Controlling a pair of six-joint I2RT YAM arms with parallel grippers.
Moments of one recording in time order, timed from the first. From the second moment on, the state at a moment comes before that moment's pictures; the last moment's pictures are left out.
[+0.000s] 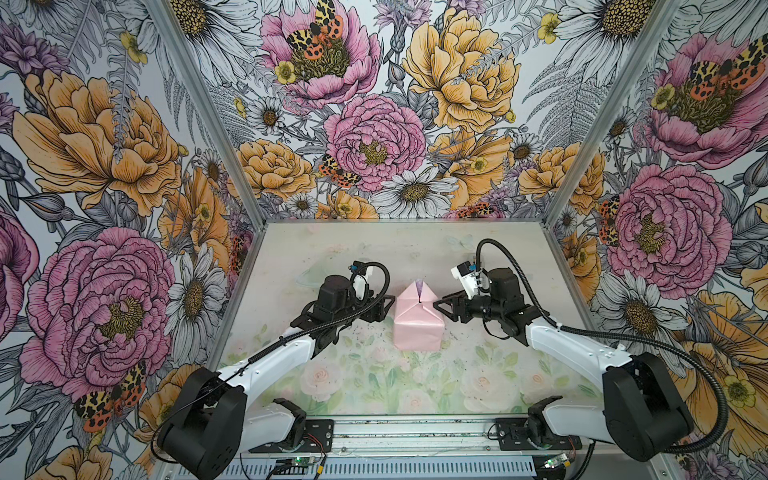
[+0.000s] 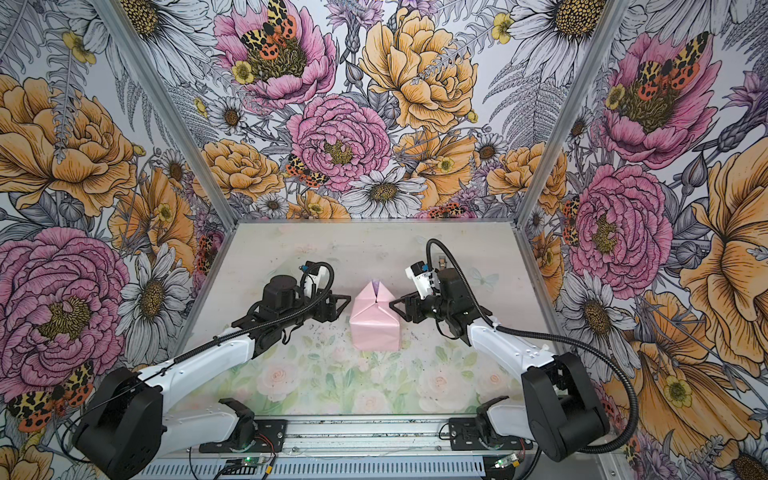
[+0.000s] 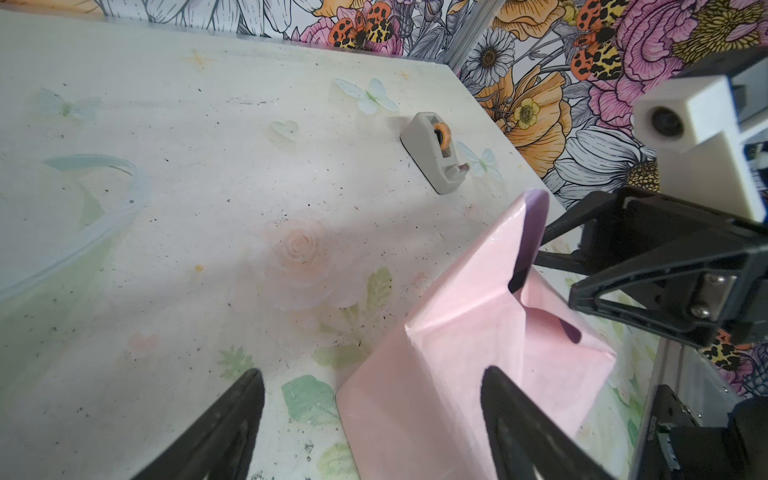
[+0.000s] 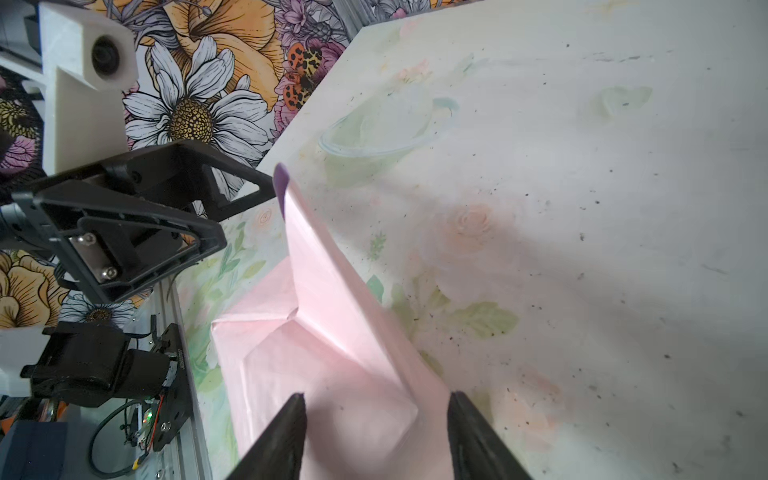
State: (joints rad) left arm -0.49 1.22 0.62 0.13 0.30 -0.32; right arm 0.36 1.33 0.68 0.03 -0.69 0.20
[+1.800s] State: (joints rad) left arm -0.62 1.28 0.68 0.16 0.35 -0.27; right arm 0.35 1.58 0.85 0.01 -0.89 -0.03
